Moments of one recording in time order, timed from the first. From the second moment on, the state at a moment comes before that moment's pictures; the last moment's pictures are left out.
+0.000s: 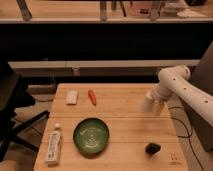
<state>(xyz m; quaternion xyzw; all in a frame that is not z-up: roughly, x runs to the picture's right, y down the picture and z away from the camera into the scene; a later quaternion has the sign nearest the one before) 0.294 0.080 0.819 -0.28 -0.02 0.03 0.96</state>
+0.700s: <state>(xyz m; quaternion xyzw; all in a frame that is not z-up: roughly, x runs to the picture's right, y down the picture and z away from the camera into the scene) 0.295 0.037 0.789 -0.23 -0.04 -0.01 0.97</state>
